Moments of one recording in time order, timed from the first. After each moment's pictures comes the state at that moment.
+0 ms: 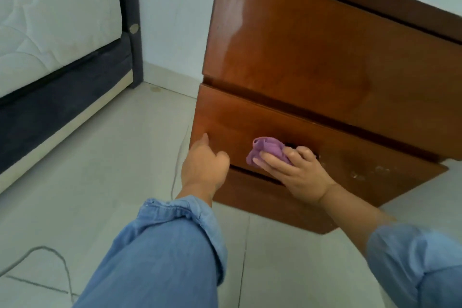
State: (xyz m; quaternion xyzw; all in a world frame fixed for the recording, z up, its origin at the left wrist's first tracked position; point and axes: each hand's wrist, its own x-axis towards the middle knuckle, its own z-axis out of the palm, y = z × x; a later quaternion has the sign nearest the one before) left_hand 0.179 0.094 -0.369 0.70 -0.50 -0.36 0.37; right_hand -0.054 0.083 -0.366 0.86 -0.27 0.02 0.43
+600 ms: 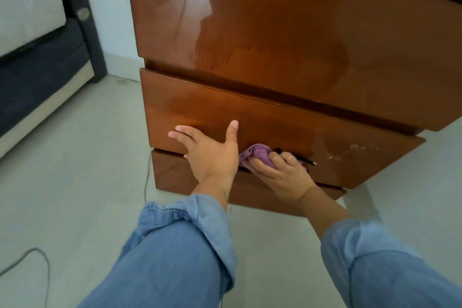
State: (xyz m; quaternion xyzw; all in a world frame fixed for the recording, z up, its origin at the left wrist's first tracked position) left_hand 0.075 0.078 -0.369 0.71 -0.43 -0.37 0.40; right_hand -0.119 0.082 -0.430 0.84 -0.33 -0.02 0.43
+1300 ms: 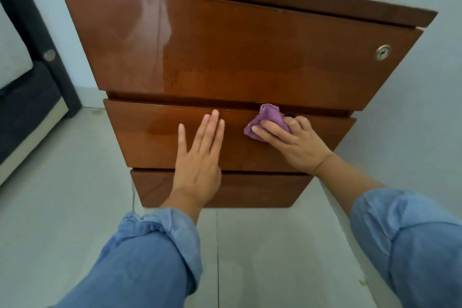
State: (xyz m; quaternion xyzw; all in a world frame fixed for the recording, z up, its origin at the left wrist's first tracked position) left_hand 0.077 0.106 -0.364 0.49 -0.84 0.15 0.20; right_hand -0.179 0.113 -0.330 0.80 -0.42 0.02 0.43
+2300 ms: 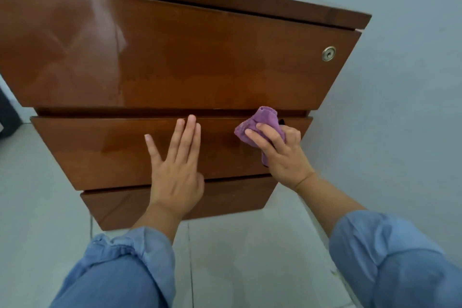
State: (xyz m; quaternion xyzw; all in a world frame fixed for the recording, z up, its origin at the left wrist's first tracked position) left_hand 0.044 0.102 -0.363 0.47 -0.84 0.17 0.21; right_hand -0.206 0.142 -0.348 0.74 -0.51 0.19 0.39
